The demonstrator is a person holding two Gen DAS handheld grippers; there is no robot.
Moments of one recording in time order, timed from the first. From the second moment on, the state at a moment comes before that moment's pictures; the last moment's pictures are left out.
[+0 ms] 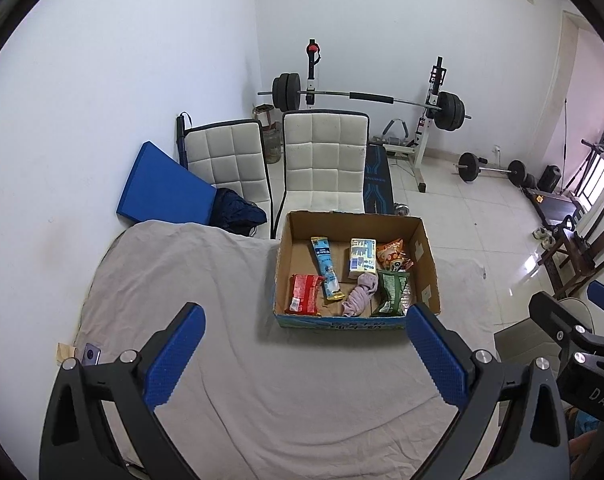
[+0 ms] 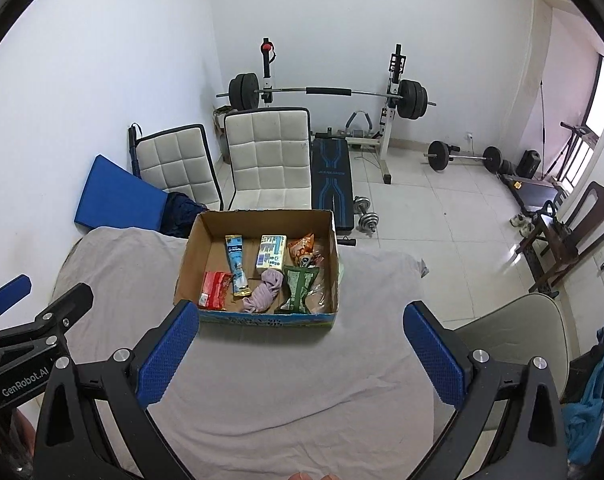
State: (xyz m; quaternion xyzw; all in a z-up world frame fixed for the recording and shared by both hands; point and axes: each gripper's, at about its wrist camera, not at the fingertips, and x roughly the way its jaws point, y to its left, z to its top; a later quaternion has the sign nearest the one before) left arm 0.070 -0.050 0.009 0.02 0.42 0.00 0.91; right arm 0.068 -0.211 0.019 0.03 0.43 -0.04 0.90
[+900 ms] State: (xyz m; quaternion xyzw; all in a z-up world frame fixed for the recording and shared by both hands) left arm 0.071 -0.054 0.013 0.01 0.42 0.00 0.91; right arm 0.073 -0.219 0.013 0.04 0.44 -0.05 0.90
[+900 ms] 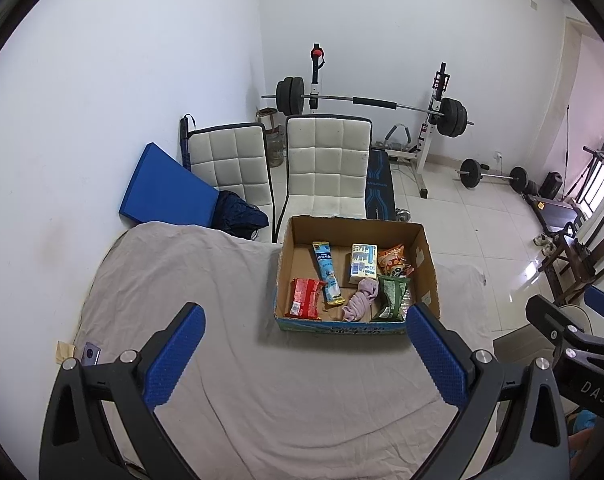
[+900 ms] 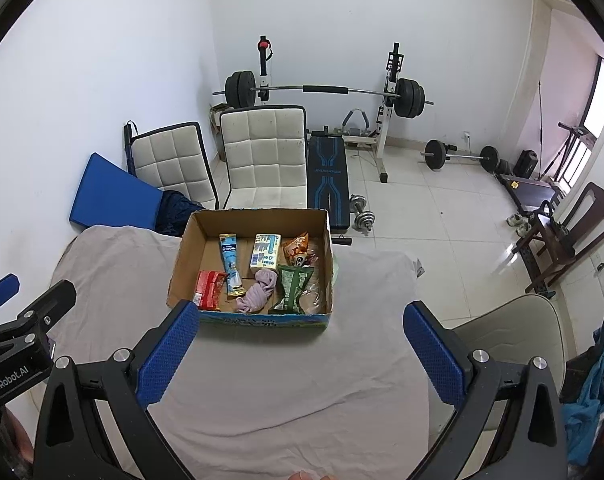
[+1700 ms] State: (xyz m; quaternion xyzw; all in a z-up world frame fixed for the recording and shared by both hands) left arm 0.064 -0.056 0.013 0.01 0.41 0.01 0.91; right arm 0.069 -0.221 0.012 0.04 0.43 -0.05 0.90
